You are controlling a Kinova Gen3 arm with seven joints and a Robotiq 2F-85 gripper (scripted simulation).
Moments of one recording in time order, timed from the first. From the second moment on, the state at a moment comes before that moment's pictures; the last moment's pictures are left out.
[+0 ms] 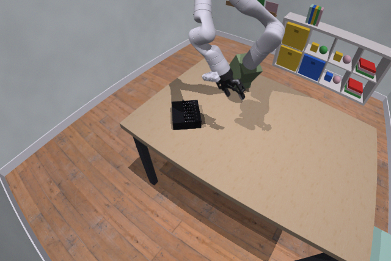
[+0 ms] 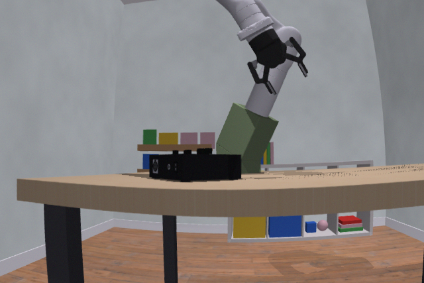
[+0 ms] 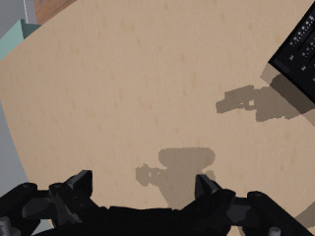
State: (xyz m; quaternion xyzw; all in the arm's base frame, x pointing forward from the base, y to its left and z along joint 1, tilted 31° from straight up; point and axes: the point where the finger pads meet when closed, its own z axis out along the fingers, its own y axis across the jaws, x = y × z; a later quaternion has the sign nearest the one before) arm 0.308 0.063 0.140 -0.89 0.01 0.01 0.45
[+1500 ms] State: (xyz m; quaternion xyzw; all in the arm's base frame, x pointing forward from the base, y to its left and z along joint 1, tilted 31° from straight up) arm 0.403 -0.128 0.032 -0.96 -0.04 -0.14 0.22
